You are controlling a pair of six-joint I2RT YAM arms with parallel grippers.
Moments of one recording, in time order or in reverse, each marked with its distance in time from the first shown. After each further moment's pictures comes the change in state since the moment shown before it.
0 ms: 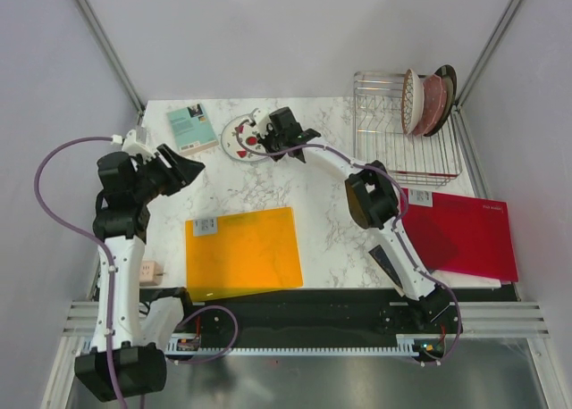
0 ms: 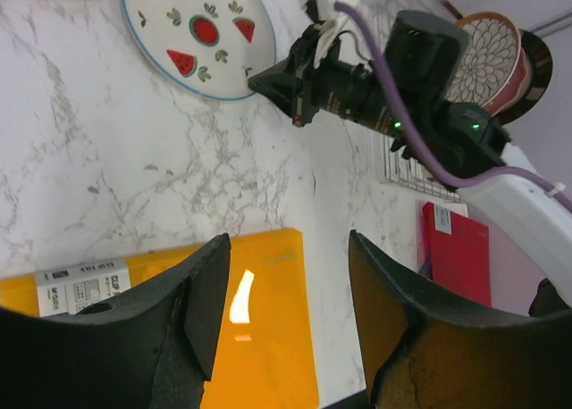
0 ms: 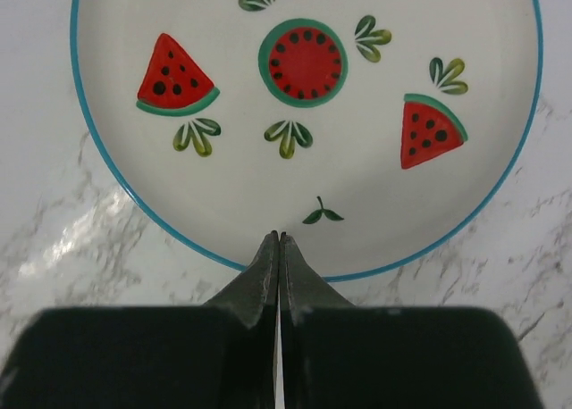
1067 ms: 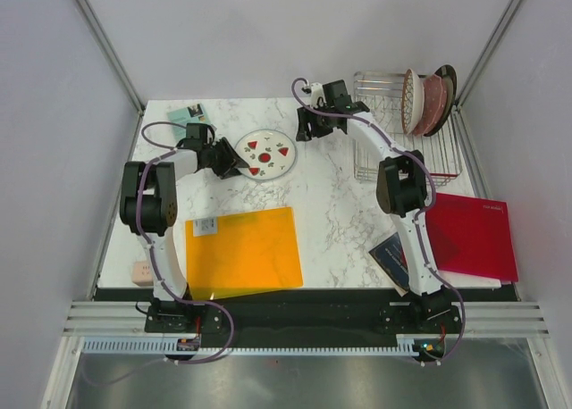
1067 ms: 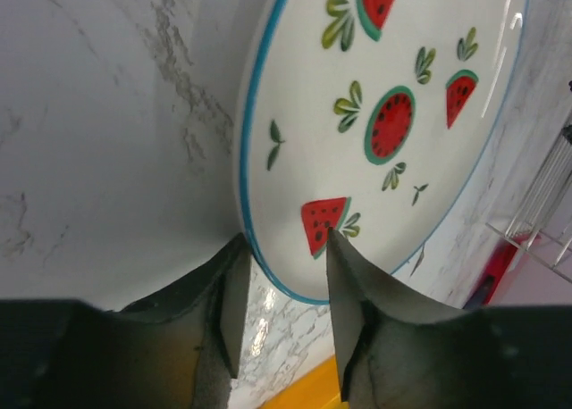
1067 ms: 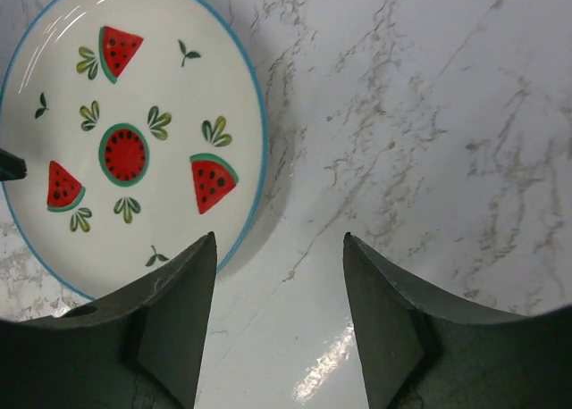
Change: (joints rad) left arm -0.228 1.159 0.336 0.294 -0.029 -0.148; right arm -0.270 -0.092 0.033 -0.232 -0.243 0.268
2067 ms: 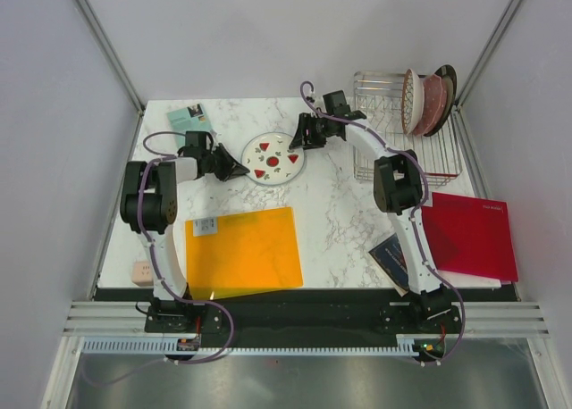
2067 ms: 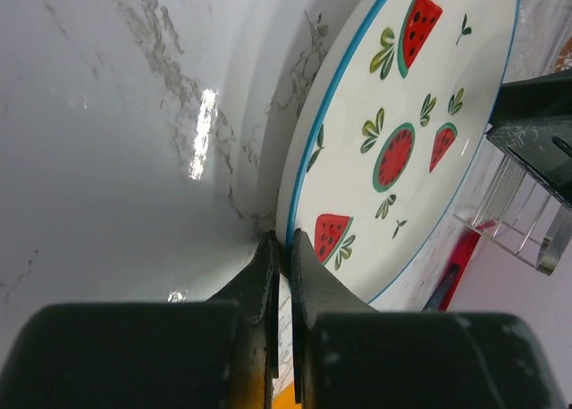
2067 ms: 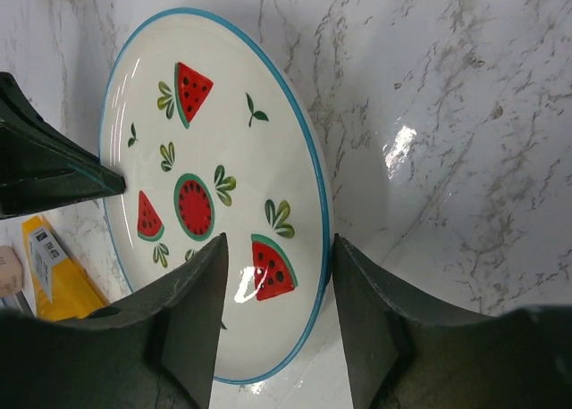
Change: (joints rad) left arm 0.000 0.037 -0.060 0.140 0.082 -0.080; right arm -0.014 0.097 -0.013 0.059 -0.223 0.292
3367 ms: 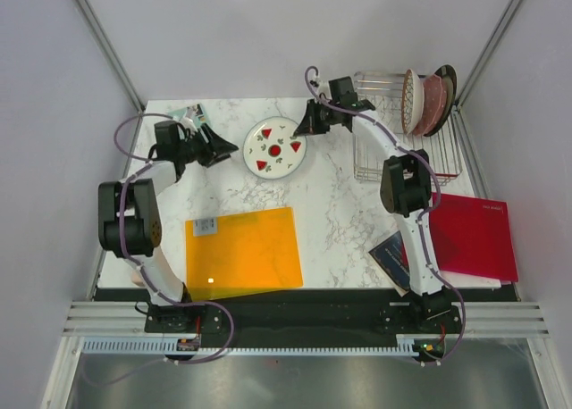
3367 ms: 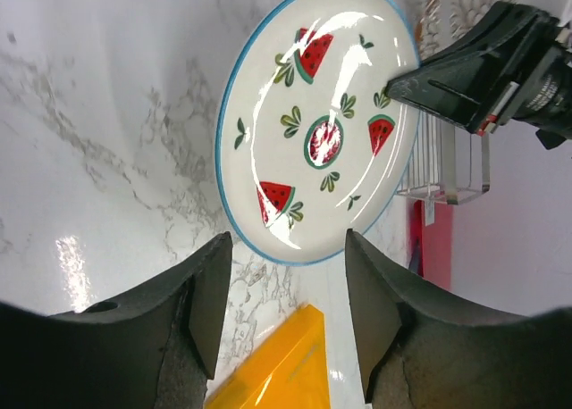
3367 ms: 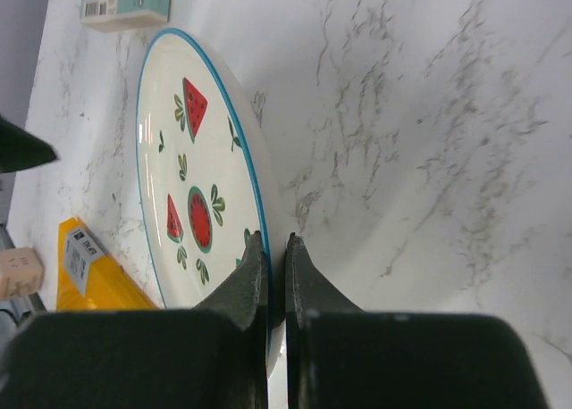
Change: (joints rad) left arm 0.108 -0.210 -0.129 0.190 0.200 0.087; right arm -0.015 -0.103 -0.021 0.002 -0.018 0.006
